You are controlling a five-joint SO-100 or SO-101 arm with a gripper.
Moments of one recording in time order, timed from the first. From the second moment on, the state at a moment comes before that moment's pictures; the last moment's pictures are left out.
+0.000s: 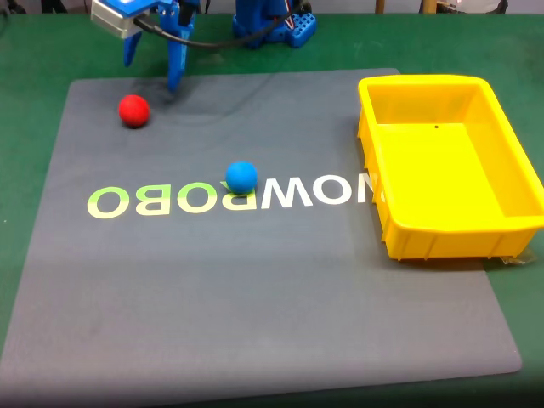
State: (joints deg) arm 52.1 128.2 150.3 26.1 -109.1
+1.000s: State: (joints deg) arm 46.6 100.0 133.3 18.0 -105.5
